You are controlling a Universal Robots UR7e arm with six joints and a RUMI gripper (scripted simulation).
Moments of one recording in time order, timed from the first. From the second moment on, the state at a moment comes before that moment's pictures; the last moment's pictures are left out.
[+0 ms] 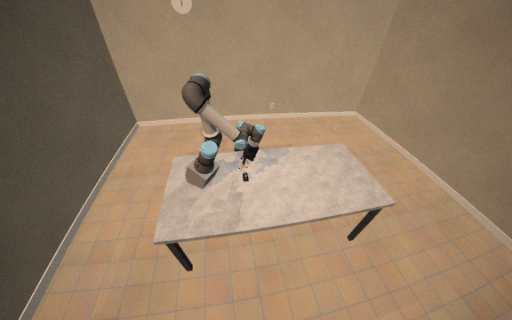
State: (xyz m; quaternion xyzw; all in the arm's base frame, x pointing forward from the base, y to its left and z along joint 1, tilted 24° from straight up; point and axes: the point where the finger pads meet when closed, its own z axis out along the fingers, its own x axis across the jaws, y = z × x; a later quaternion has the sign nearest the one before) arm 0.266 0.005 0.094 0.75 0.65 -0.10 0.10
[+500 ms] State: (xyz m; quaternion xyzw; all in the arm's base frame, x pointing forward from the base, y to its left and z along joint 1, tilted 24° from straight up) arm 0.298 0.012 0.099 0.69 0.71 0.01 0.17
